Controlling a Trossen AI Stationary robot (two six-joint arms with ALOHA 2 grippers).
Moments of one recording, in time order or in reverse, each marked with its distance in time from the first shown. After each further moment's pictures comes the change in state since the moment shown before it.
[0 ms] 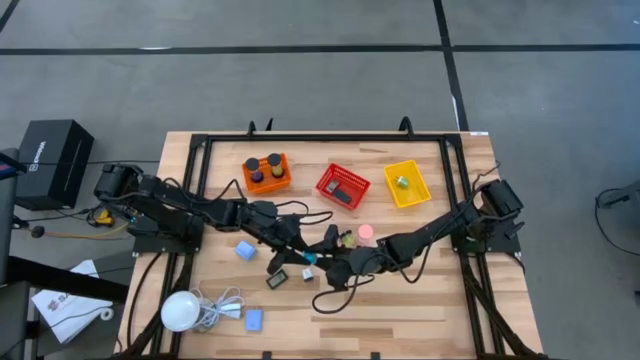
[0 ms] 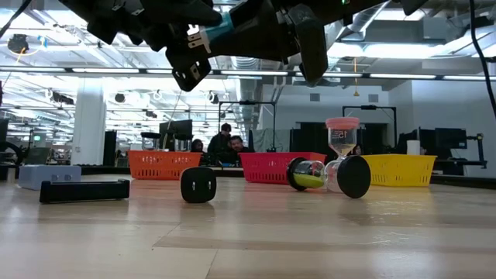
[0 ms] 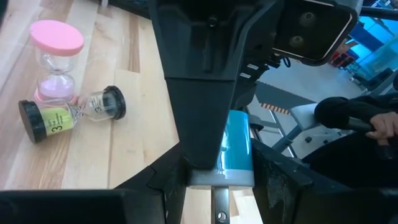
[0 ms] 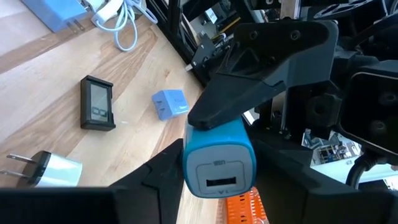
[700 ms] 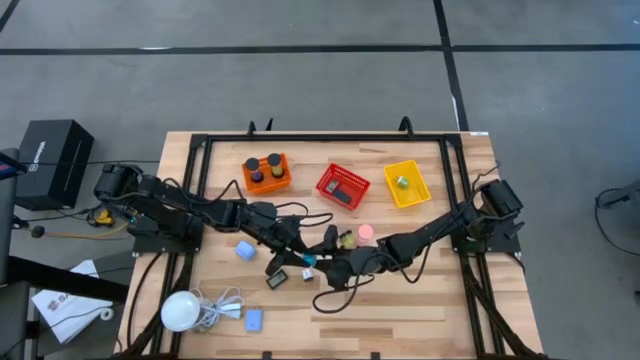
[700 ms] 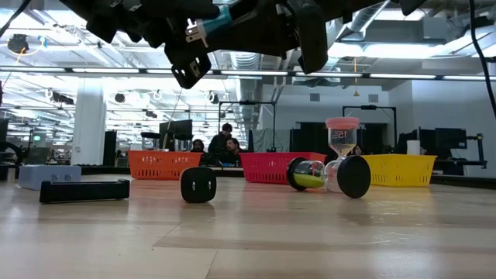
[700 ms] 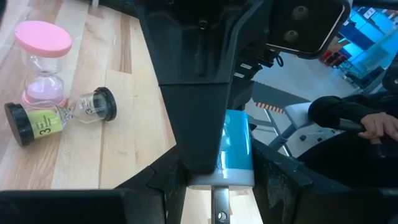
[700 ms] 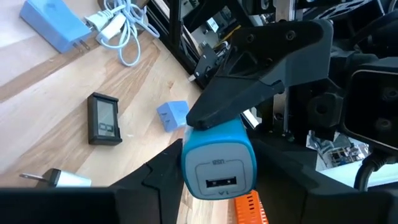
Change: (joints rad) left arm 0.000 -0.001 0.002 0.006 0.011 0.000; right arm -0.003 0.000 0.000 0.027 -0.036 0.044
